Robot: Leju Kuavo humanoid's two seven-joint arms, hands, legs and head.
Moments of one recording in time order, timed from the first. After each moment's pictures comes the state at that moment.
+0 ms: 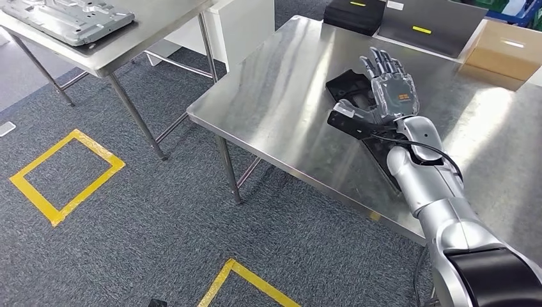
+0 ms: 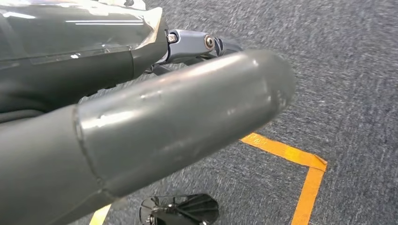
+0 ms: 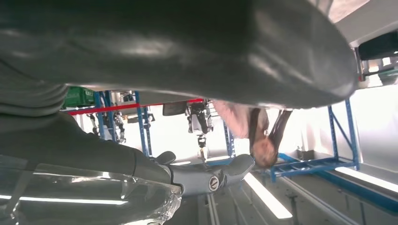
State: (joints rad) left arm -0.10 -0.13 0.57 -0.20 -0.65 0.28 -0.47; right arm -0.97 -0.11 0.36 -0.67 1.14 -0.34 -0.19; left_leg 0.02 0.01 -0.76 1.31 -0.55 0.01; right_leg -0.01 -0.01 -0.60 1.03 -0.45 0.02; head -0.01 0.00
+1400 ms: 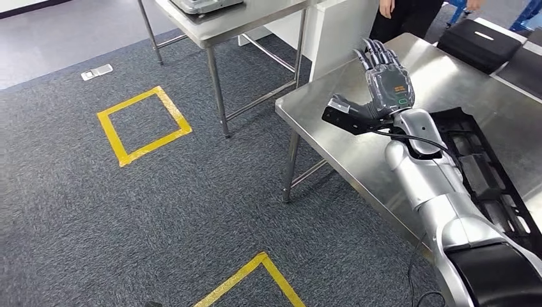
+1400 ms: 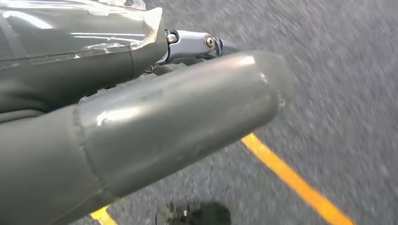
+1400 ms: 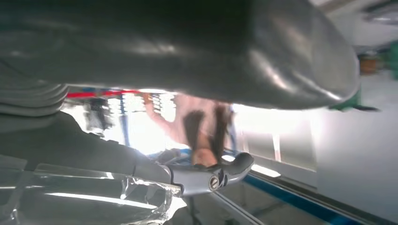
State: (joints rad) left arm -0.10 -0.13 0.60 -0.20 -0.65 0.30 -0.47; right arm -1.01 -0.13 0.45 -0.71 1.06 -0.36 -0.19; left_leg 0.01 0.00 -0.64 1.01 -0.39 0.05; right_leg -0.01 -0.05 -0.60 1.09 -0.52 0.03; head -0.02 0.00
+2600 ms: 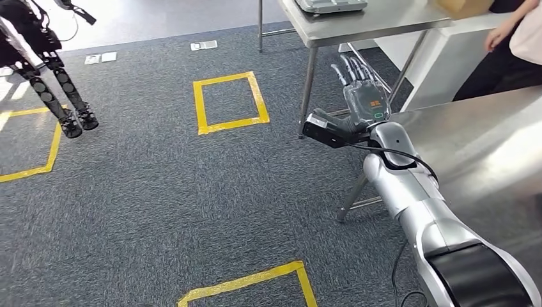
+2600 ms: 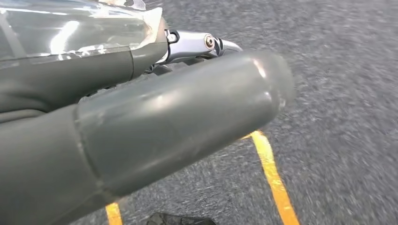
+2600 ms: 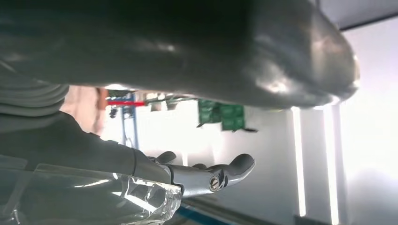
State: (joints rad) left arm -0.08 -0.13 0.65 -0.20 -0.61 0.32 -0.51; right arm -0.99 -0.06 0.50 -0.65 1.10 -0.40 -0.15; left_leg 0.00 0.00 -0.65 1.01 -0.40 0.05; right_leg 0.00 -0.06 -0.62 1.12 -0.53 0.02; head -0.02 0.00
